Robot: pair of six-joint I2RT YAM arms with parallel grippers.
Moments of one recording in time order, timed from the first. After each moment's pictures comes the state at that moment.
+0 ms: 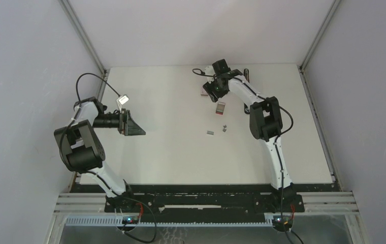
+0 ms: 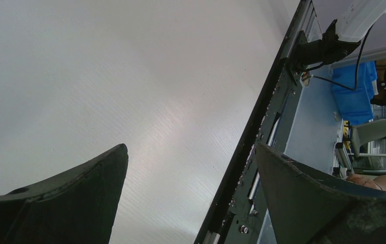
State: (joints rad) left arm 0.36 1.74 1.22 -1.32 1.13 0.98; right arm 0.39 2.41 2.15 -0.77 -0.11 -0.34
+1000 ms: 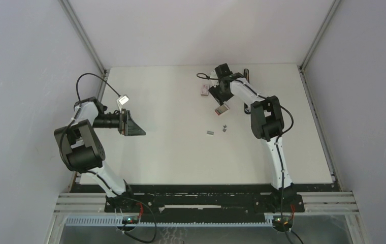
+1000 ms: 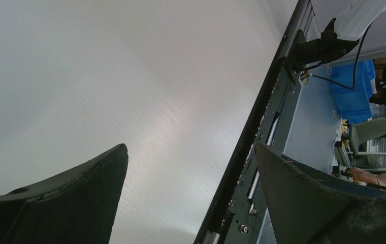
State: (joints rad) left arm 0.36 1.74 1.22 -1.32 1.13 0.99; right arm 0.37 2.41 2.06 -0.75 0.05 -0.33
